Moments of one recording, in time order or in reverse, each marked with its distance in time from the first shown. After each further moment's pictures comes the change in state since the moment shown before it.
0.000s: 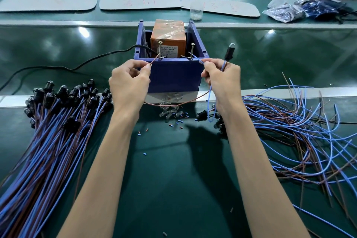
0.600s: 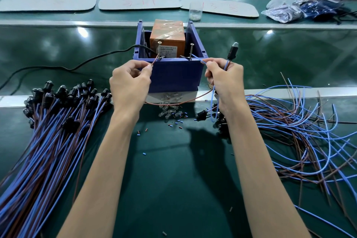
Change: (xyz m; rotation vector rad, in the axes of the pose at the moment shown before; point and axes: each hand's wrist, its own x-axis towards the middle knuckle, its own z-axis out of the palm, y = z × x) left_hand -0.001 0.002 0.000 -0.003 -0.030 0.014; right_hand 0.001 -0.003 -0.005 0.048 -0.018 -0.008
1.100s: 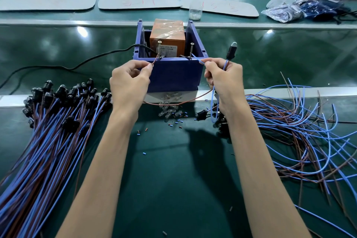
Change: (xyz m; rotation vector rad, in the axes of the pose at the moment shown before) left_hand 0.001 -0.001 -0.001 -0.040 -0.029 -0.015; right_hand -0.004 -0.002 0.000 0.007 -0.032 0.002
